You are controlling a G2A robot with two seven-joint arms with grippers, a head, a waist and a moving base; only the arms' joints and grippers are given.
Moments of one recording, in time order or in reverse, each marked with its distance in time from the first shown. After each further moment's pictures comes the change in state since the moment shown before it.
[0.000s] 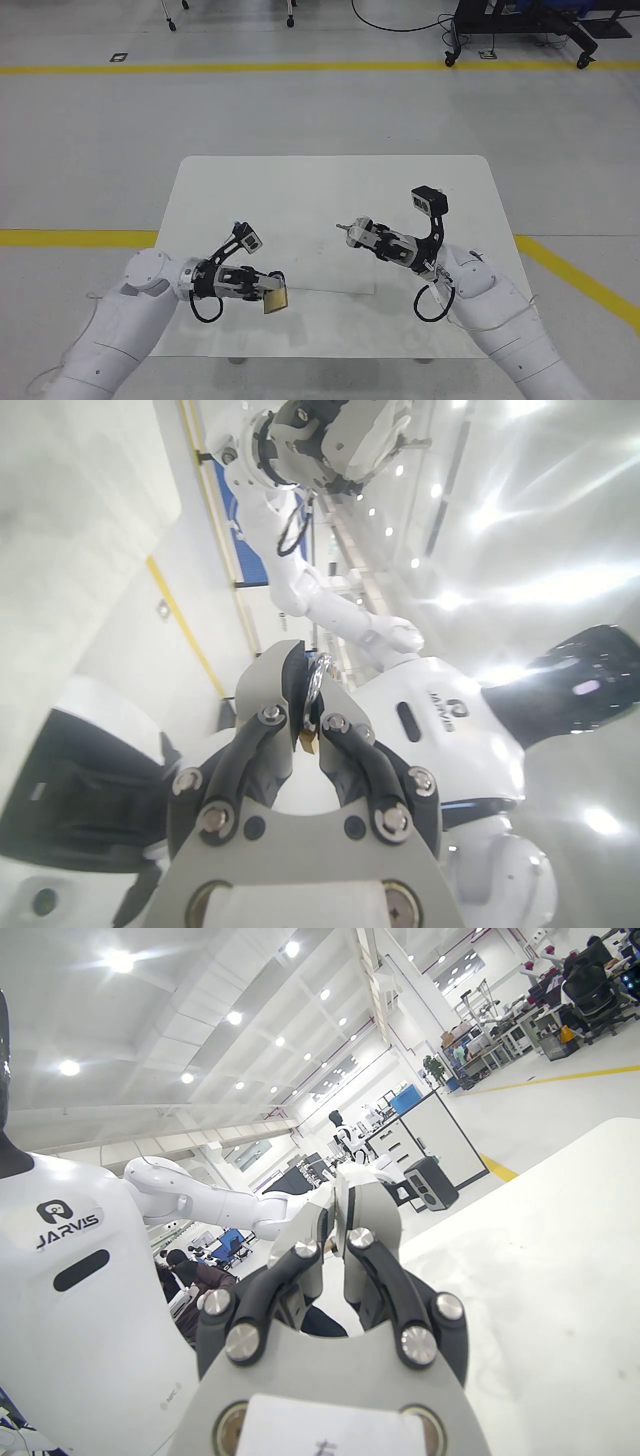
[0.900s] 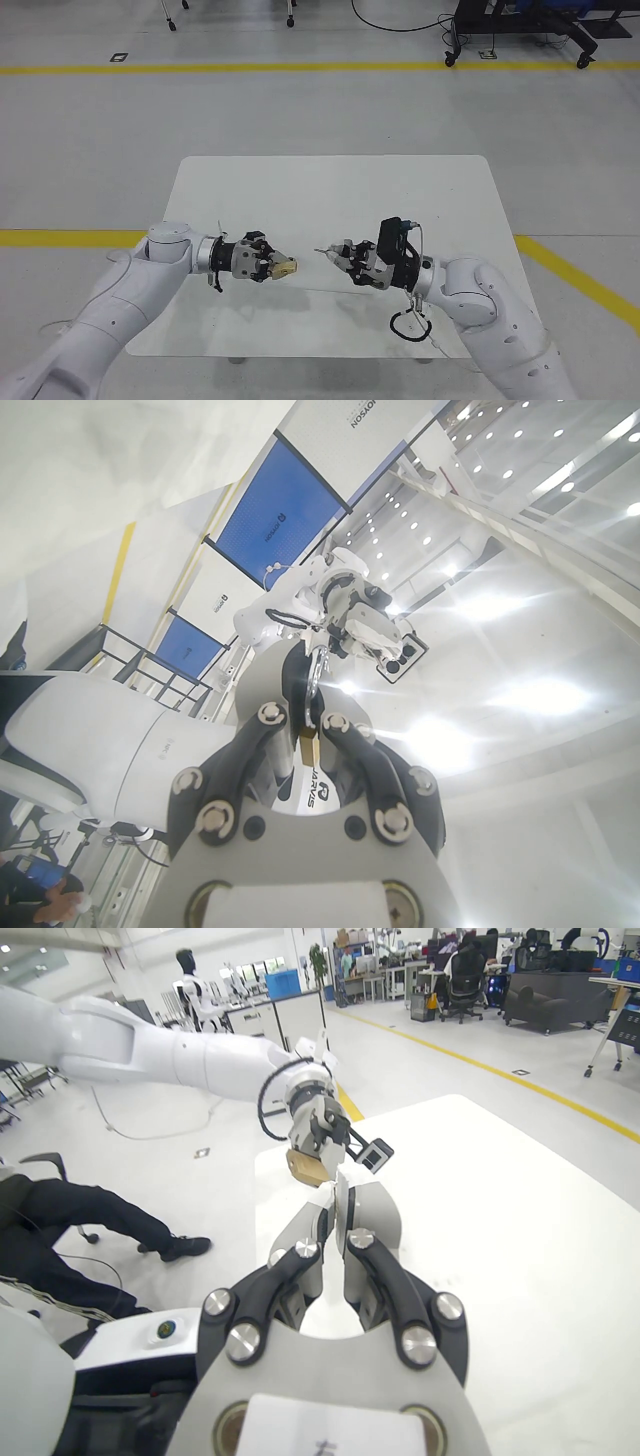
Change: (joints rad) left arm -0.312 -0.017 0.364 0.294 -0.062 0.516 0.117; right arm -0.204 -0.002 0.176 -0.395 -1.058 0.219 -0.332
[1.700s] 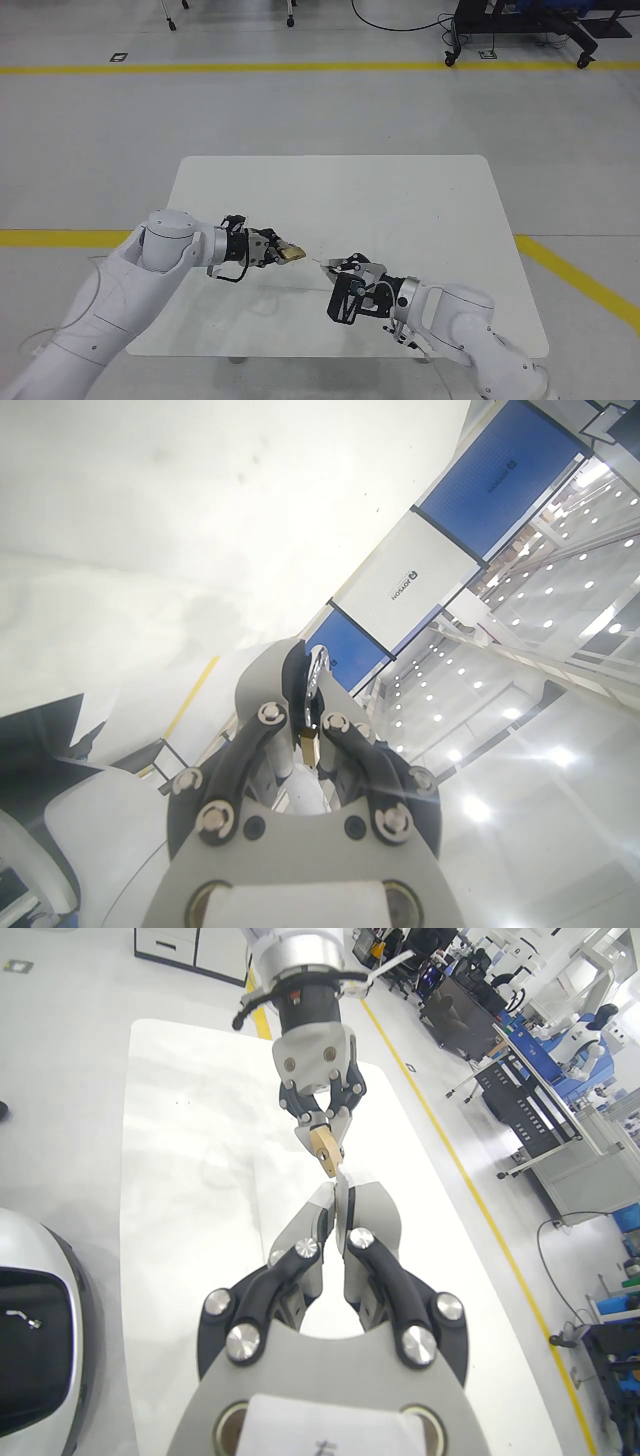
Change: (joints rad) left arm 0.120 0.082 -0.193 -0.455 0.210 0.335 0.608; right arm -0.114 0.014 -0.059 -0.284 -0.917 0.164 -0.112
